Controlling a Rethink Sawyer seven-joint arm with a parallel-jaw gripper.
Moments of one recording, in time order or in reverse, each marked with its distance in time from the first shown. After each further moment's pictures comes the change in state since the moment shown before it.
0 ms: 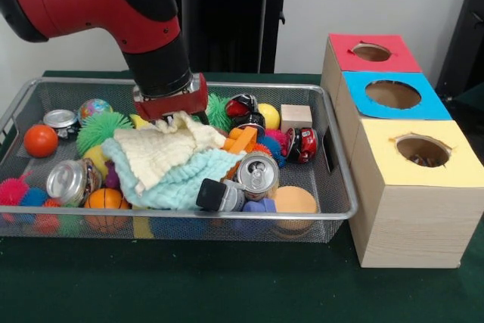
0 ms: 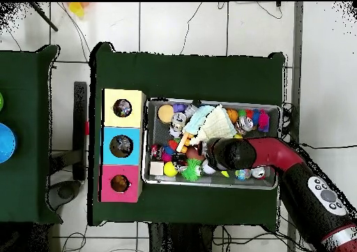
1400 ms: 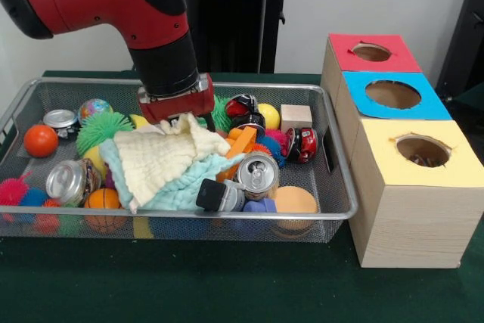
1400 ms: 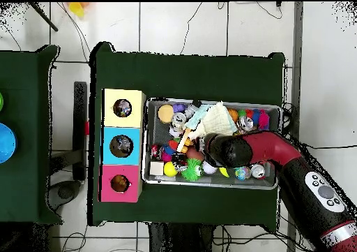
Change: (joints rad) arm 0.001 -0.015 0.068 -0.001 -0.091 -0.006 0.000
